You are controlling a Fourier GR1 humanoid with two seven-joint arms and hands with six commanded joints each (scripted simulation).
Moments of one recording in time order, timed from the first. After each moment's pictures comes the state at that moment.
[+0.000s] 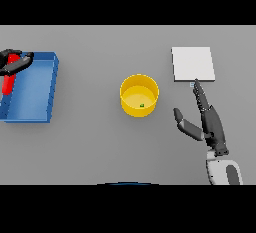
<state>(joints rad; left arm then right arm) -0.47 0.60 -0.06 -1.22 -0.08 -0.10 0.58 0.10 -0.09 0.11 -1.69 0.19 0.02 -0.17</state>
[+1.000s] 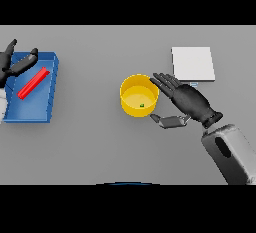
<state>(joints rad) -0.46 0.55 -0.07 -1.23 -0.10 -0.04 0.49 -0.27 -0.40 0.38 -1.58 0.66 0.20 -0.11</state>
